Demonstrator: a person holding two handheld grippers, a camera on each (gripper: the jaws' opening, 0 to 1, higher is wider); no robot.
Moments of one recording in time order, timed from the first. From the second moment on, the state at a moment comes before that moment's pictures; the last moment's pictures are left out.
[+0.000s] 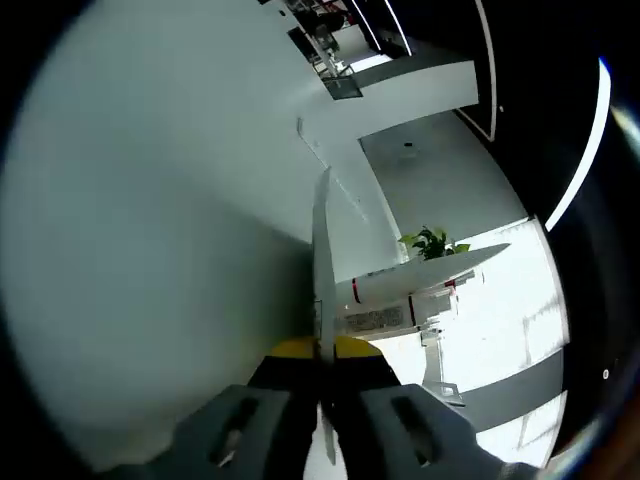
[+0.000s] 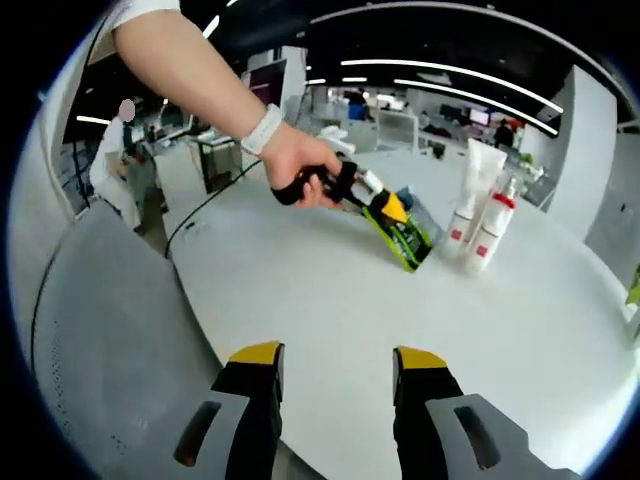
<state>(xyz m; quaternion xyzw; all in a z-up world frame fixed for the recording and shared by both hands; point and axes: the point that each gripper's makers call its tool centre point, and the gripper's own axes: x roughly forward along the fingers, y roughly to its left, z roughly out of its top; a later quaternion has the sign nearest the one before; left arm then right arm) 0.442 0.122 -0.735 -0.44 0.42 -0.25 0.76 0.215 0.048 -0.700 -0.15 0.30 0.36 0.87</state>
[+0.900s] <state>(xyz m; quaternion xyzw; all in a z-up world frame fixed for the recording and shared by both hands) 0.460 0.146 -0.747 -0.13 0.45 -0.25 0.85 0.211 0.047 -0.705 -0.17 0.31 0.36 0.86</state>
